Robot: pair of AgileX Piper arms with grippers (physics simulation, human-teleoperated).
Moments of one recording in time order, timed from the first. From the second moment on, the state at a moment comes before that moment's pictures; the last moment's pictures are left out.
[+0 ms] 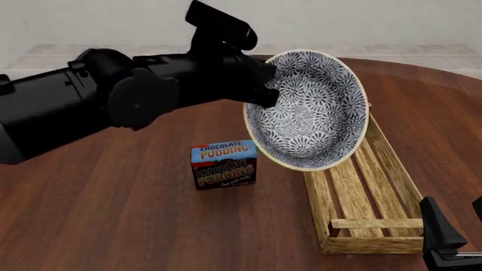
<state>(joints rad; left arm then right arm) -0.79 1.48 -1.32 0.21 0.04 0.00 0.01 0.00 0.00 0.00</state>
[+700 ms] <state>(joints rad) -0.92 1.55 -1.43 0.25 -0.07 0.00 0.01 0.00 0.00 0.00</state>
